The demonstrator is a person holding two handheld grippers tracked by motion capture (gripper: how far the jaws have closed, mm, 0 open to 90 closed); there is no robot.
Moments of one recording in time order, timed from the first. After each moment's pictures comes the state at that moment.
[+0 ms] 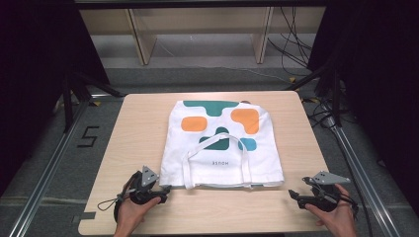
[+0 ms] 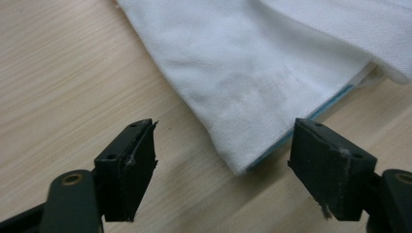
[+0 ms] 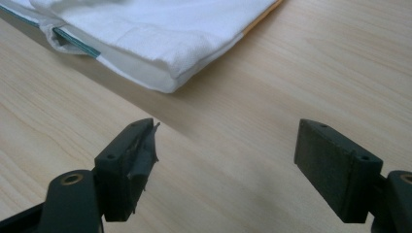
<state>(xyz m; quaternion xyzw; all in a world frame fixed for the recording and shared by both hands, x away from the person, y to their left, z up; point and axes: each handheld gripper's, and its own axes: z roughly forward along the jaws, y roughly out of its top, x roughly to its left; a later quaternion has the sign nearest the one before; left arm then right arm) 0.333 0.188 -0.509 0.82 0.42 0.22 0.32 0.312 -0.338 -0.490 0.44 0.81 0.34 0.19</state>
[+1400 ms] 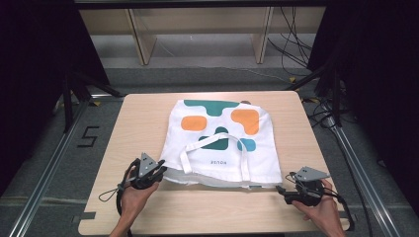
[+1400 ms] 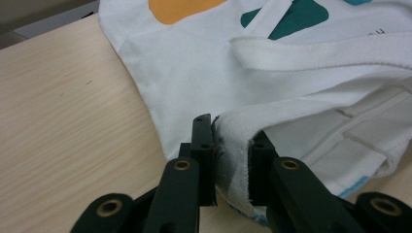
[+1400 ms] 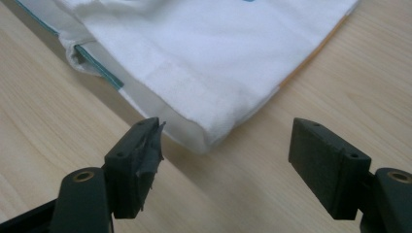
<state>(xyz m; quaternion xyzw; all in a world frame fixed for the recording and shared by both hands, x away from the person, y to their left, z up) 0.356 0.185 -0.487 0.78 0.40 0.27 0.41 0.328 -0.300 -0.488 0.37 0.84 0.33 0.21</state>
